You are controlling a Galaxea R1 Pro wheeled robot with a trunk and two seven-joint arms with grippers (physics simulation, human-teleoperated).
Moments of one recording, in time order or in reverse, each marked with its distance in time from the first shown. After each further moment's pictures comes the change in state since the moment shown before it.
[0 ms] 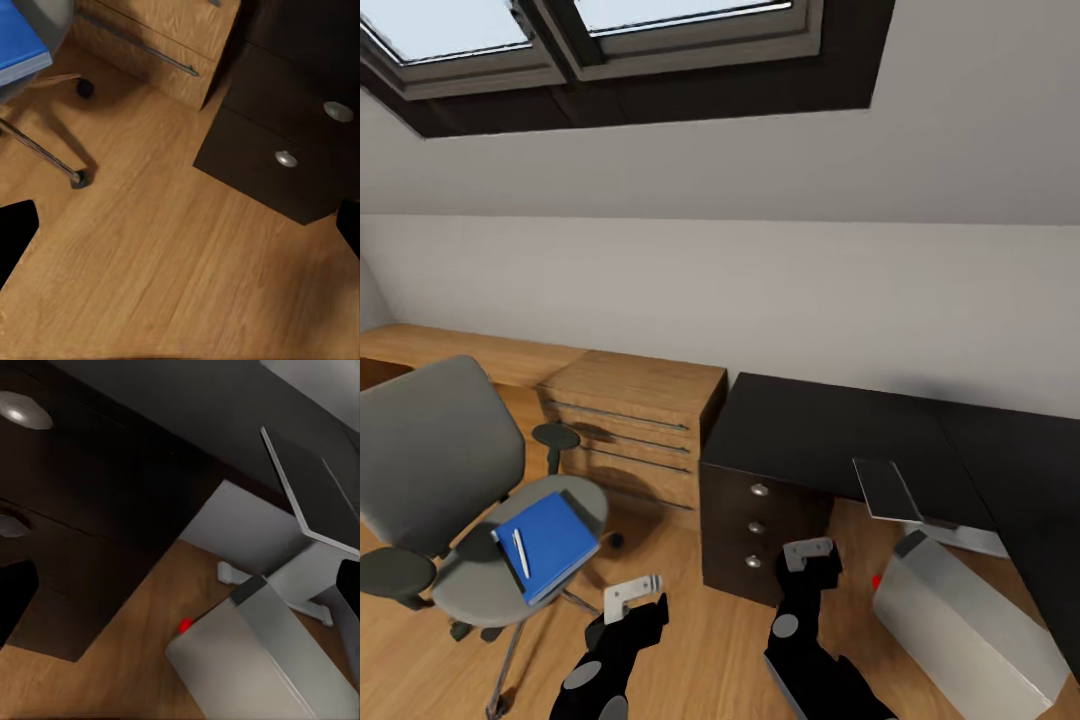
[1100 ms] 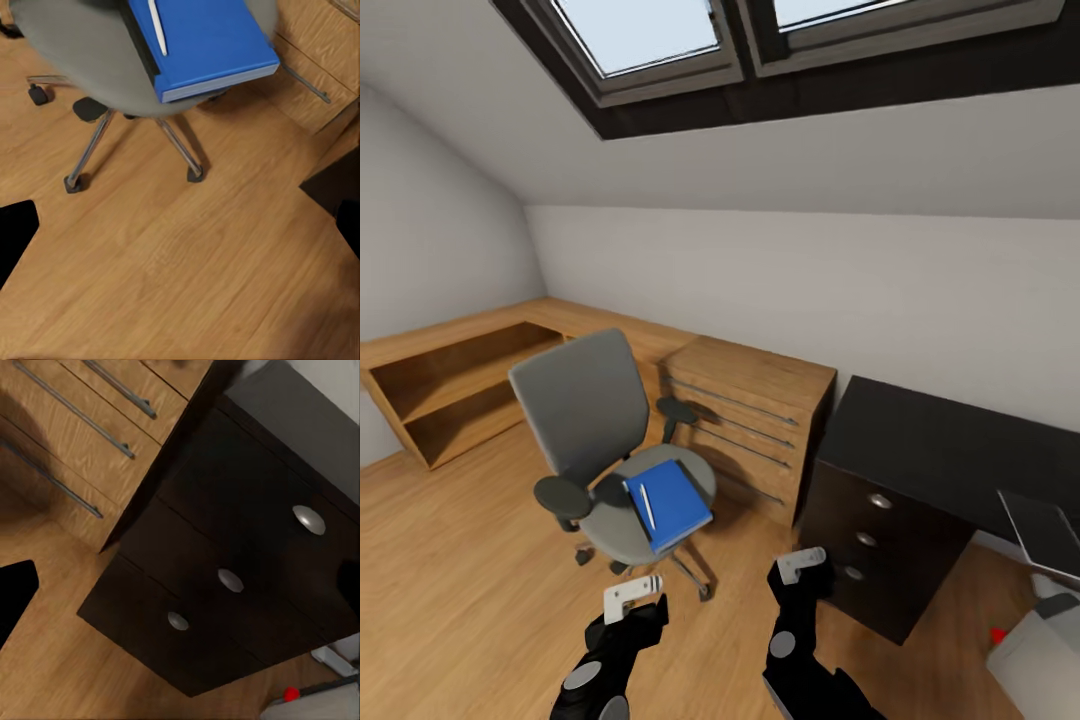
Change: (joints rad) left arm 0.000 0.000 0.000 0.002 0.000 0.000 0.000; right arm 0.000 0.000 0.061 0.076 0.004 -0.067 0.002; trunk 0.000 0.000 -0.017
